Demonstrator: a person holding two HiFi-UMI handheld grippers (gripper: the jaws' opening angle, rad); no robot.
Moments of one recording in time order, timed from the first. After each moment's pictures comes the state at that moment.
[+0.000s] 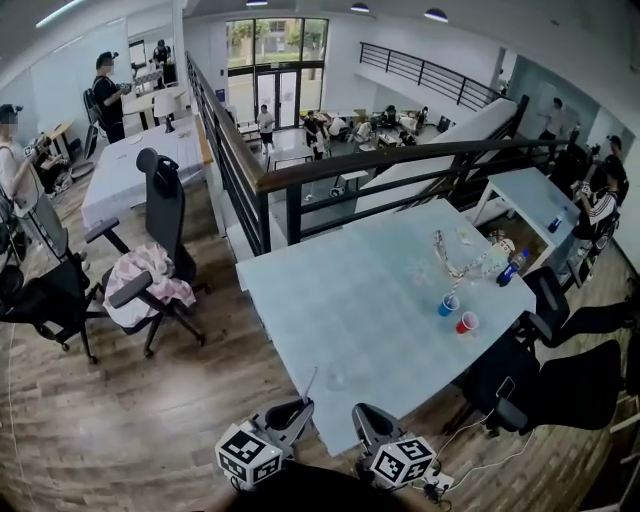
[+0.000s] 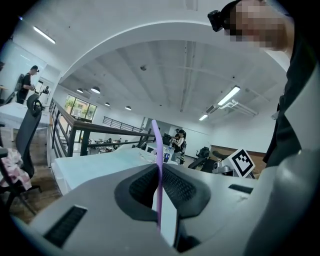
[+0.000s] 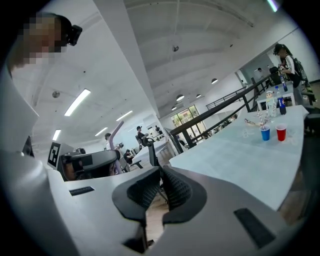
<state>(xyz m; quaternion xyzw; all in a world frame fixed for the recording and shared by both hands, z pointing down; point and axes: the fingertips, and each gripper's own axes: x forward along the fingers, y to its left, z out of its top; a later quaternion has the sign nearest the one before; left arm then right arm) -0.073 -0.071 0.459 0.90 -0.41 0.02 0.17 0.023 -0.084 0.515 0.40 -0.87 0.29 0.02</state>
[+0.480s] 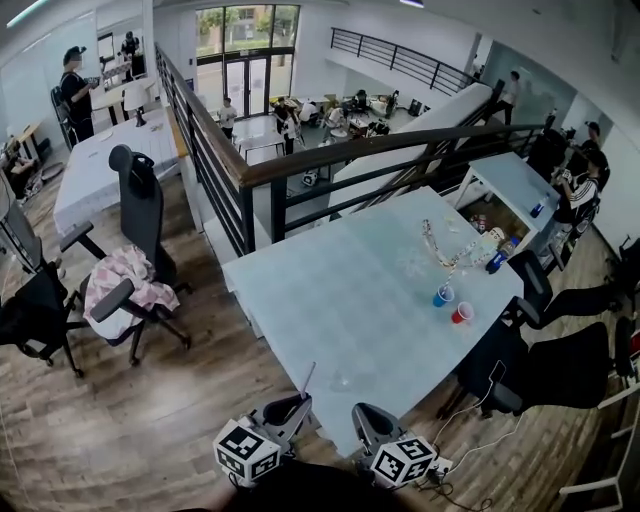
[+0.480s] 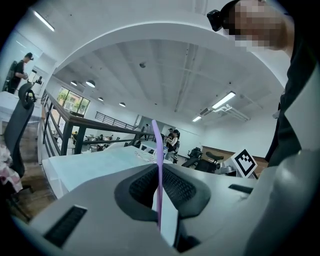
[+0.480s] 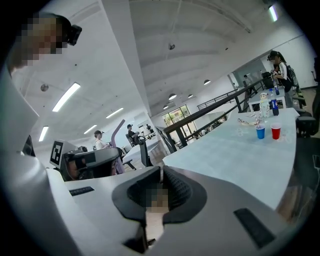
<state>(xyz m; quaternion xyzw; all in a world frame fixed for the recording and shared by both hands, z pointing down) -0.130 -0.115 0.475 0.92 -0.36 0.02 0.19 -0.026 -0.107 0.528 0.45 -0.84 0.29 0.04</state>
